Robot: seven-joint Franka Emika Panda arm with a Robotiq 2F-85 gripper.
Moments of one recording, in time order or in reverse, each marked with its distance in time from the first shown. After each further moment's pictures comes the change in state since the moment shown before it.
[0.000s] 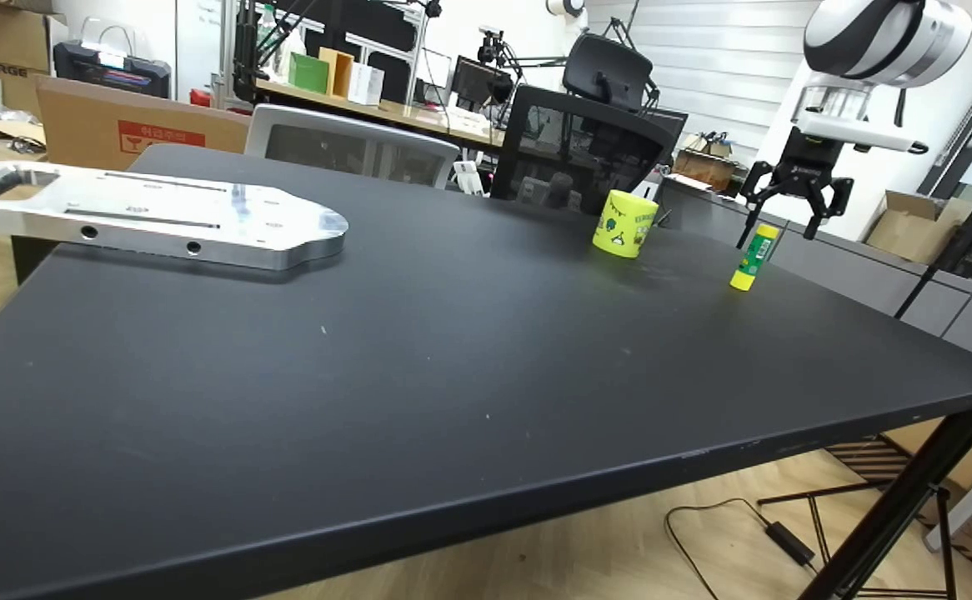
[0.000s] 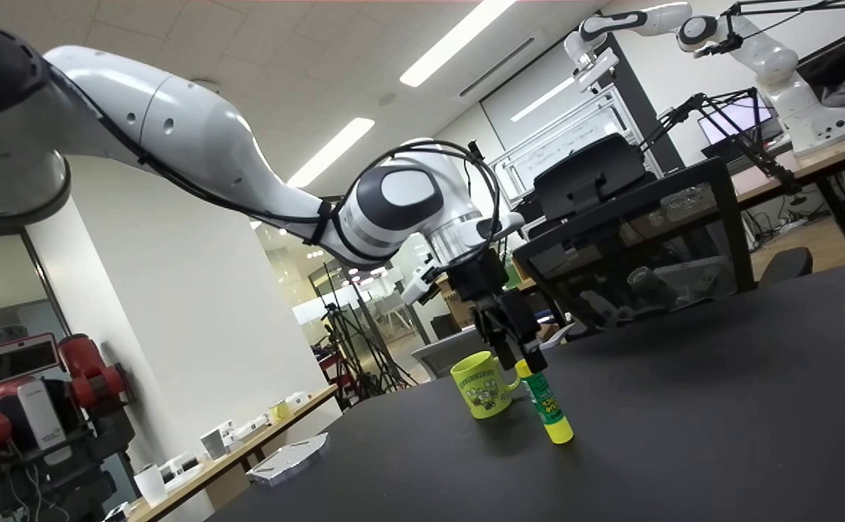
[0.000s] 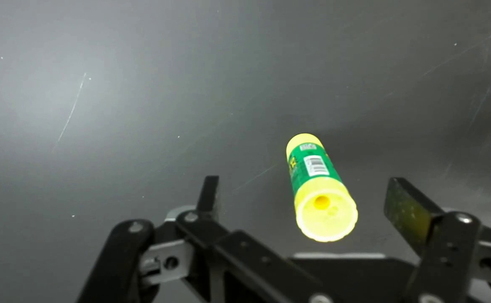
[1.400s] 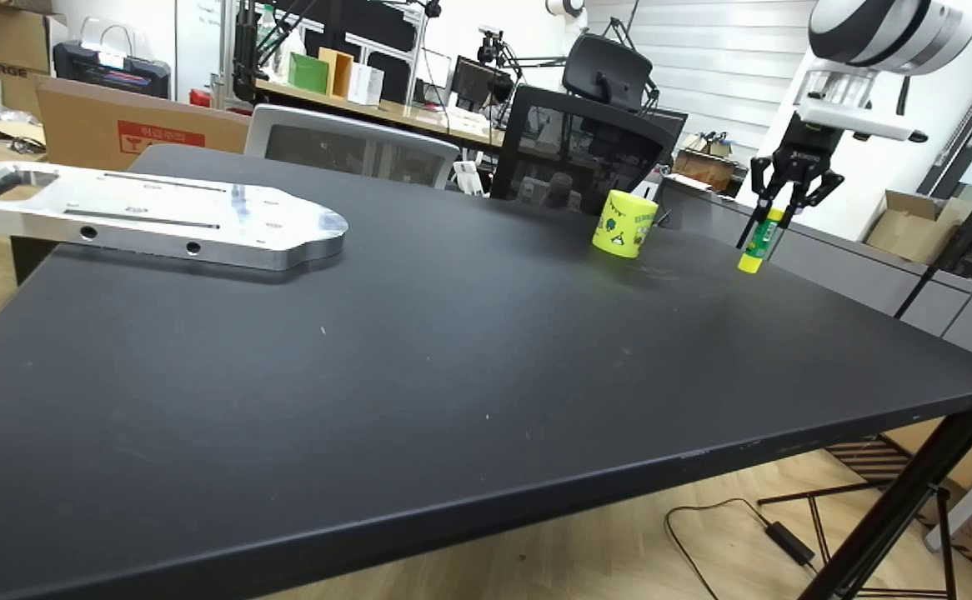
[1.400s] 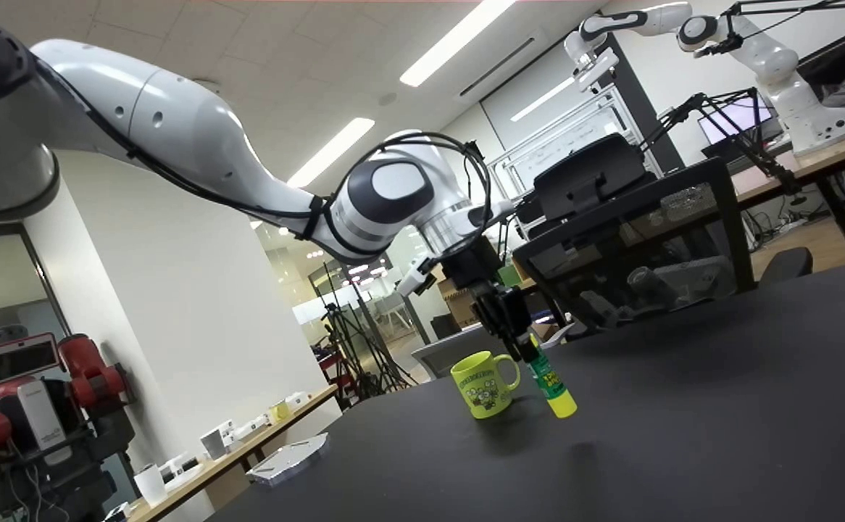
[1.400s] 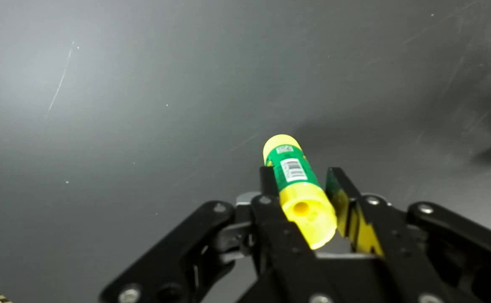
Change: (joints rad) arm 0.016 -0.039 -0.005 -0.021 -0.005 0.062 0.004
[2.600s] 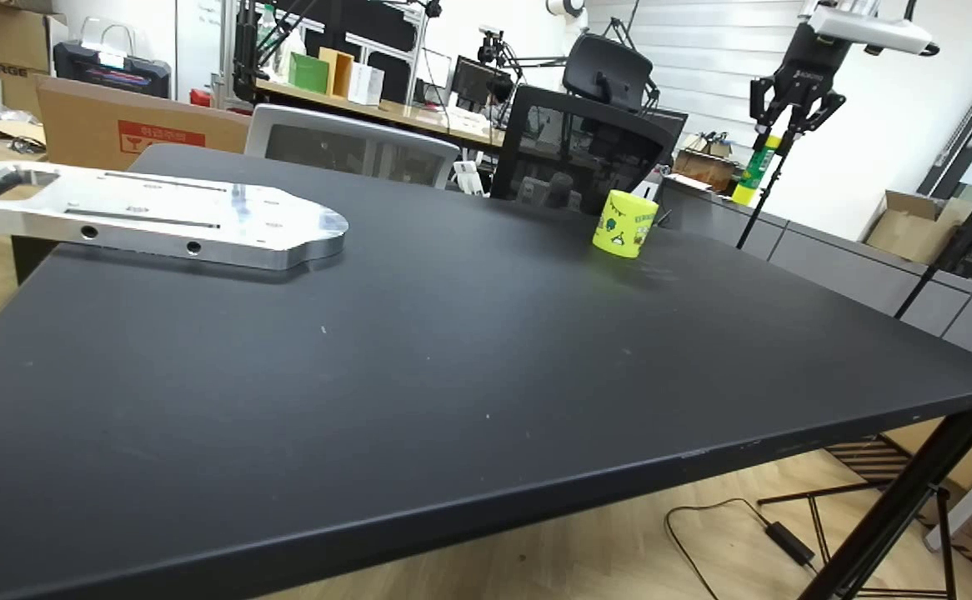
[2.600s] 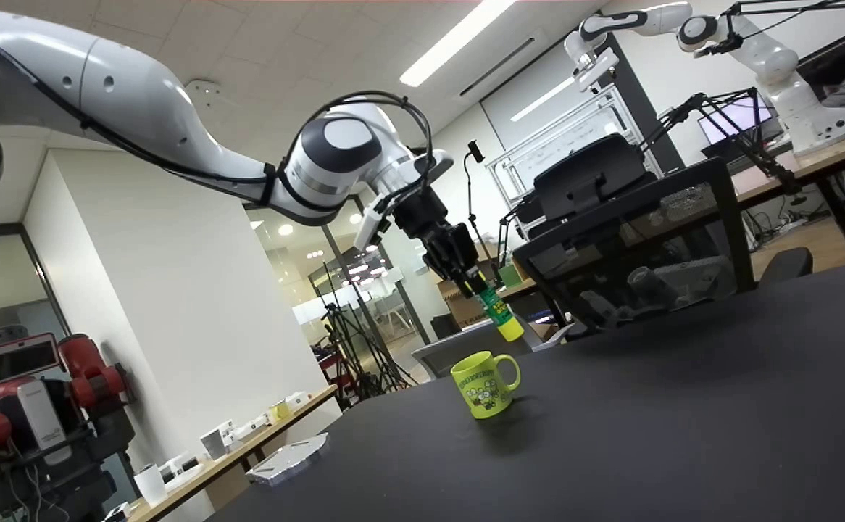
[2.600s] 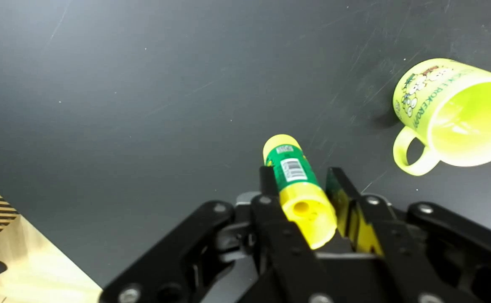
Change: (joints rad) arm 0.073 -0.141 0.012 0.032 -0.077 -0.081 -0.018
